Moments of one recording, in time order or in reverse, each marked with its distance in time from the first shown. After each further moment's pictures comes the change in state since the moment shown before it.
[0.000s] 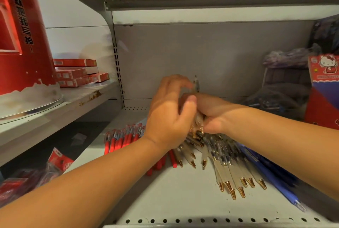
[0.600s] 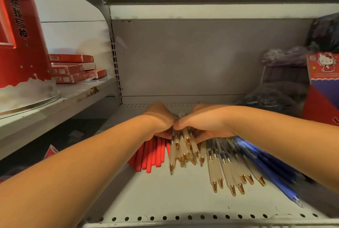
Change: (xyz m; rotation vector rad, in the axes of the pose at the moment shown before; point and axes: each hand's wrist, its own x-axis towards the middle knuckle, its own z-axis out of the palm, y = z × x) left_hand 0.020 -0.024 -0.002 0.011 -0.539 -1.164; right_hand -0.015 0.008 0.004 -0.757 0.075 0.243
